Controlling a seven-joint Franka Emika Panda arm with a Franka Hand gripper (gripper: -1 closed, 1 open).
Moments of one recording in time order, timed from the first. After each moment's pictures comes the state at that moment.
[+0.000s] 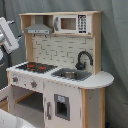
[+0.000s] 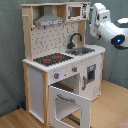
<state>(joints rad) -0.22 -0.82 0.93 -2.08 -1.37 2.17 0.82</state>
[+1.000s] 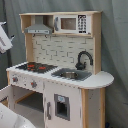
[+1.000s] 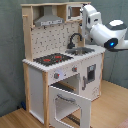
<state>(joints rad) -0.39 -0.74 1.14 -1.91 -1.37 2.18 0.78</state>
